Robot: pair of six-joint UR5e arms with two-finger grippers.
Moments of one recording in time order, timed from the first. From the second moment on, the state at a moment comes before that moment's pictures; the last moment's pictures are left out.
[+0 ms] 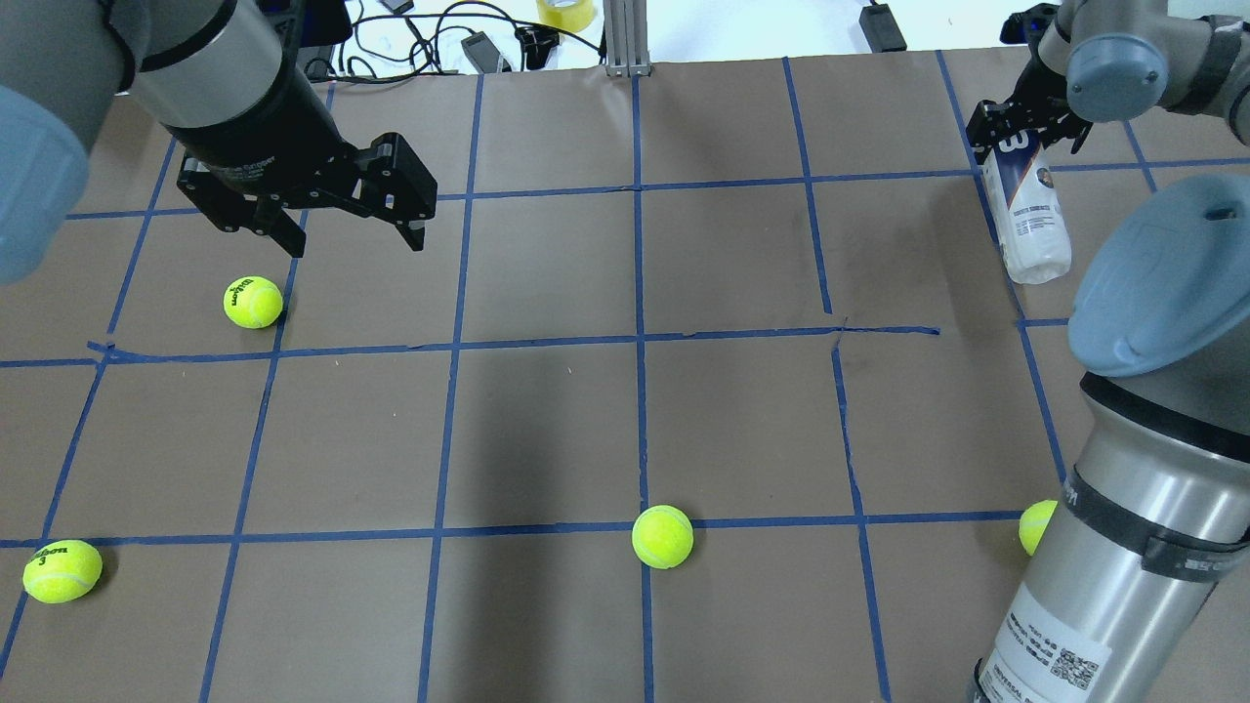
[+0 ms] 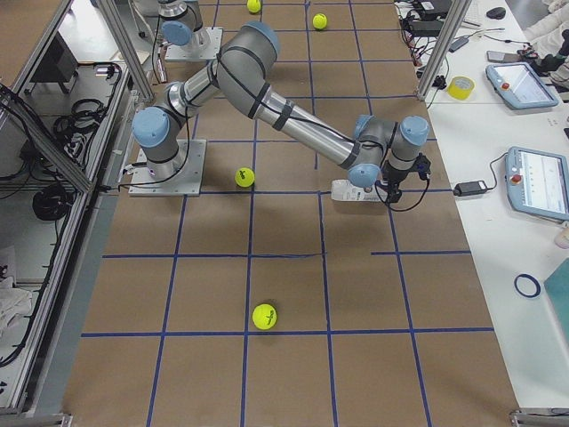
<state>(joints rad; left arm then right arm) -1.65 -1.50 -1.55 -1.60 1.56 -0.09 1.25 -0.77 1.14 -2.00 -1.58 -0.35</state>
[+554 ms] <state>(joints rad) -1.65 -1.50 -1.55 -1.60 1.56 -0.09 1.33 -0.84 1.17 -2.00 -1.58 -0.48</state>
